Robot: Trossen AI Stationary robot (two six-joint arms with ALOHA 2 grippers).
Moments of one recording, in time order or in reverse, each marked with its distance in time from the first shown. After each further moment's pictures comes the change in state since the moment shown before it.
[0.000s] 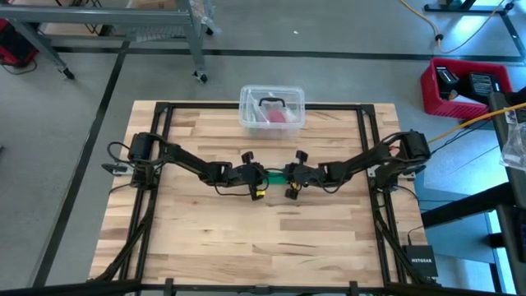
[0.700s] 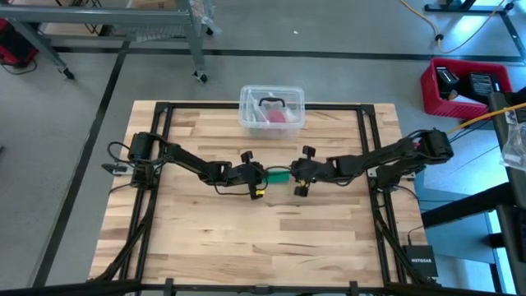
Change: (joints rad) left arm 0.000 0.002 -0.005 -0.007 0.002 0.009; right arm -0.001 -0.229 0.046 -0.346 -0.003 -0.060
